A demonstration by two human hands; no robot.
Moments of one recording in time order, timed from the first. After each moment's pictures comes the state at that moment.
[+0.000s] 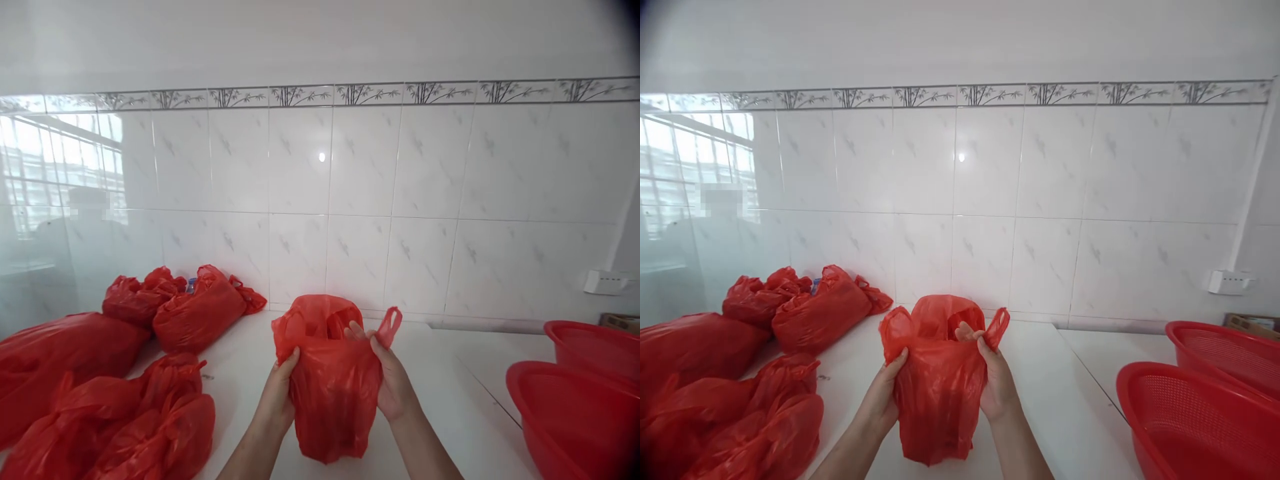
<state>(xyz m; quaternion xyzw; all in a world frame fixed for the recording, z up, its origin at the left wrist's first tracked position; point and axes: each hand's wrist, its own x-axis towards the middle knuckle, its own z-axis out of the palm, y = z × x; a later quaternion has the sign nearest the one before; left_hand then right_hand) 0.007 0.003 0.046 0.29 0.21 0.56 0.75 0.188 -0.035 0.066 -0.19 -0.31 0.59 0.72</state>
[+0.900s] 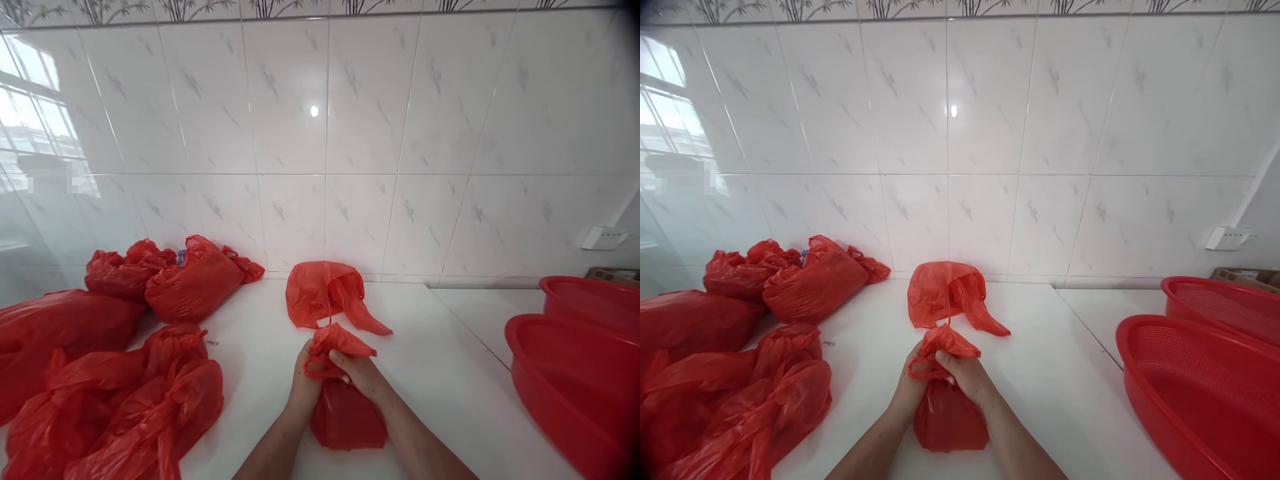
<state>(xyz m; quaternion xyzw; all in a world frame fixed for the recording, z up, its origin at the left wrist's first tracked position) 0.031 -0.014 -0.004 0.47 0.29 0.49 0.68 0.154 -0.032 0.004 -0.43 -0.54 0.52 0.51</state>
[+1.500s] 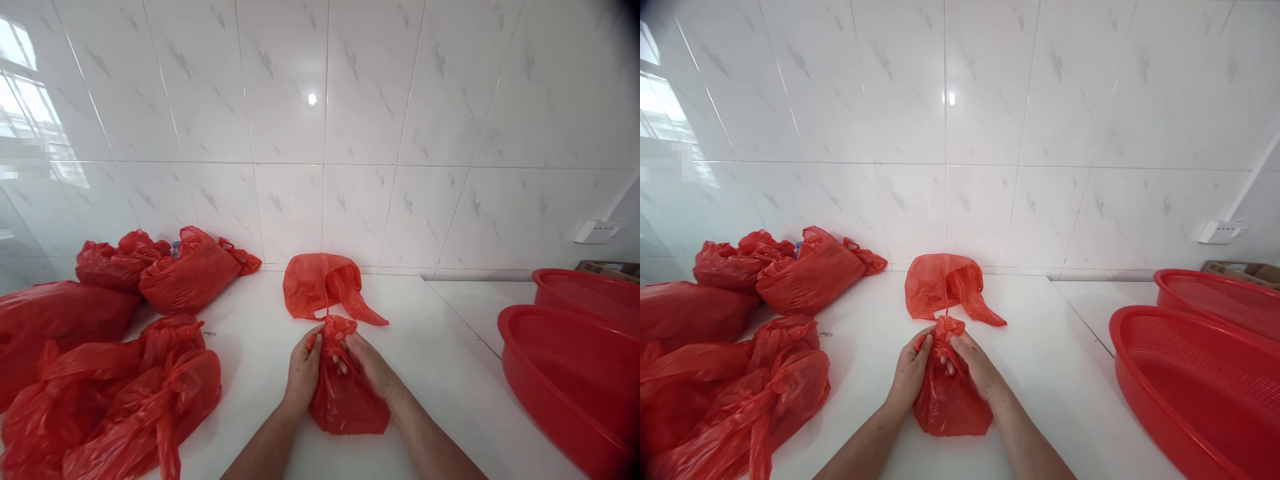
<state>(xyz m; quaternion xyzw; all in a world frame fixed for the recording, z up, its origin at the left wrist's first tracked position) 0.028 -0.025 0.009 0.52 0.29 0.49 0.63 0.165 -0.050 0.007 -0.38 -0.47 0.59 0.53</state>
